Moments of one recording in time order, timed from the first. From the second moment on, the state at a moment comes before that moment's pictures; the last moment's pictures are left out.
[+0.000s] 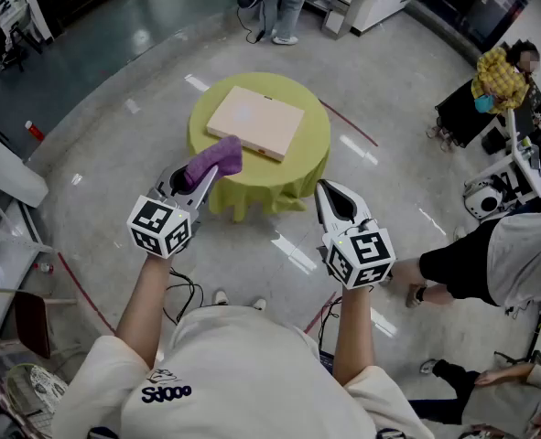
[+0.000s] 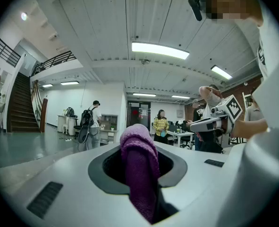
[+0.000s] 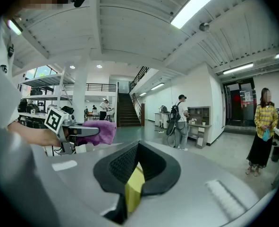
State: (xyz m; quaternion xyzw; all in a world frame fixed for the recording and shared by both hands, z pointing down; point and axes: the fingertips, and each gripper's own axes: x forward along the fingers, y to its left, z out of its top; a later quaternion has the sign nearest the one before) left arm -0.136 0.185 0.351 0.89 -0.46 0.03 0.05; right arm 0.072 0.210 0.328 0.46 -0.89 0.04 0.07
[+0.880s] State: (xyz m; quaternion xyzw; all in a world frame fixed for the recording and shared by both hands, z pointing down) left arm -0.112 0.208 0.355 0.86 -0.50 0.00 0.09; right arm 0.108 0.222 0.341 0.43 -0.90 0.04 0.06
